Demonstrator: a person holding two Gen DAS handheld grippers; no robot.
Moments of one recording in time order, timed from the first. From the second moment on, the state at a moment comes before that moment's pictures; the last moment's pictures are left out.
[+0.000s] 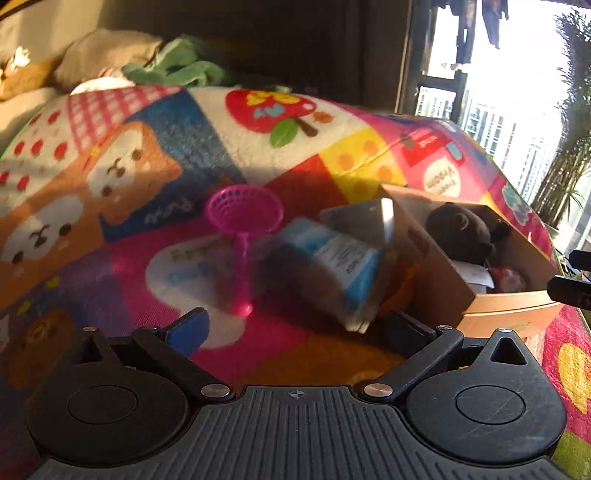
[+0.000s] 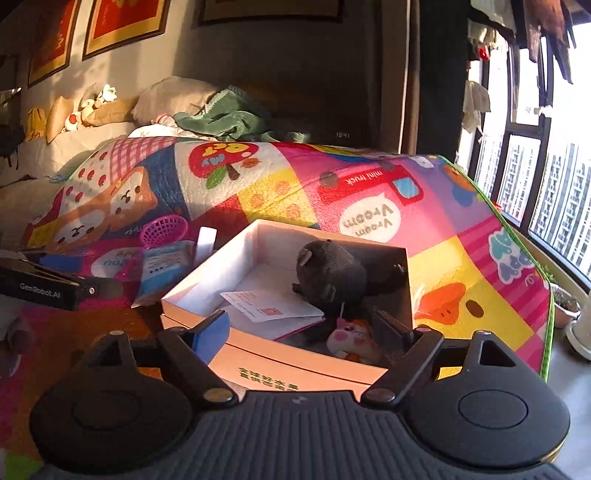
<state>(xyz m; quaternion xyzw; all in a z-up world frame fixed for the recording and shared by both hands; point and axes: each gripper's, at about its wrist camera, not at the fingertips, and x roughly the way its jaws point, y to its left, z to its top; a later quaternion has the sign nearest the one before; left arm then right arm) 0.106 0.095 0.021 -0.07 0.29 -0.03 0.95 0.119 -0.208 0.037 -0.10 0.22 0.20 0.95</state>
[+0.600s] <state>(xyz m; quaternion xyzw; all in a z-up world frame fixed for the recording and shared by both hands) 0.086 0.126 0.011 -0.15 0.23 -0.03 0.96 0.249 -0.032 0.044 -0.19 0.29 0.23 0.91</state>
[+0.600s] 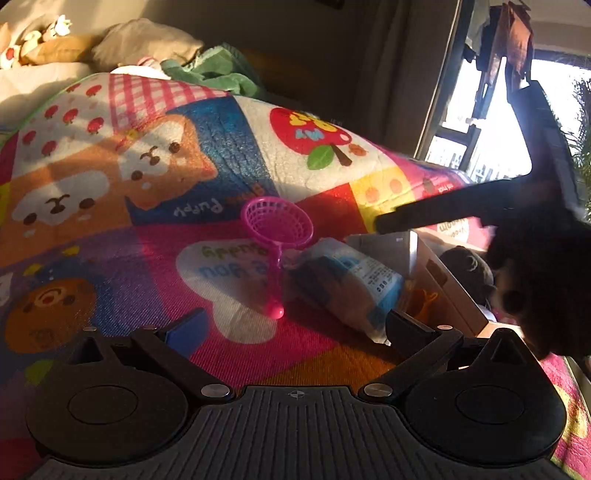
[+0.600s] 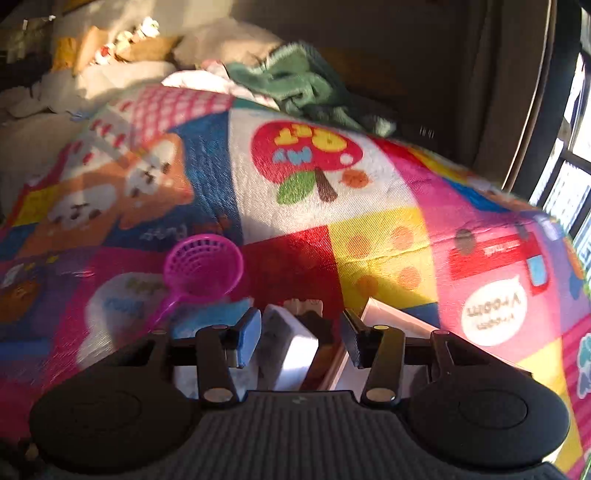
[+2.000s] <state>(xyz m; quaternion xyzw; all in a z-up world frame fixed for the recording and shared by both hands) 0.098 0.065 0.018 0.01 0.28 -0.02 0.96 0.037 -0.244 -0.021 -0.02 0.33 0.24 0.91</state>
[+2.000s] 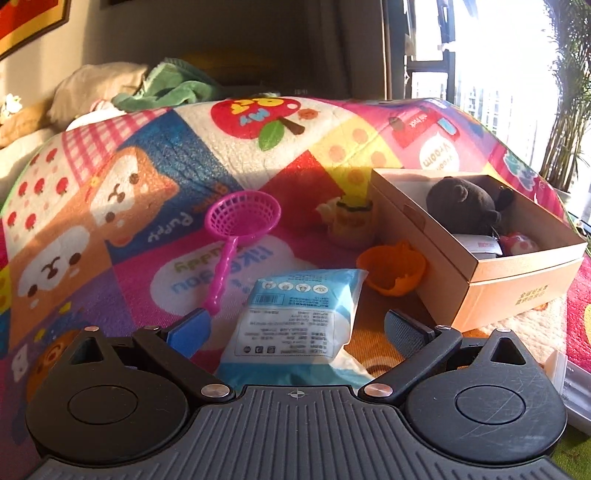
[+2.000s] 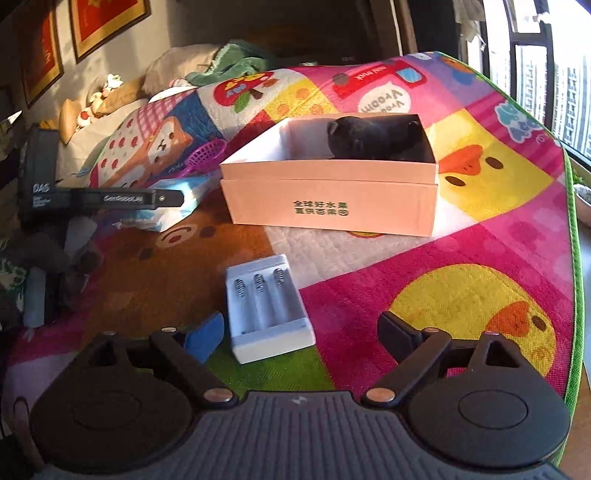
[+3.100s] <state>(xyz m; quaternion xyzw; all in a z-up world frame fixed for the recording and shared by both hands) 0.032 0.020 0.041 -0.06 0.29 -0.22 0.93 0.058 -0.244 -0.031 -0.04 0.36 0.17 0.92</state>
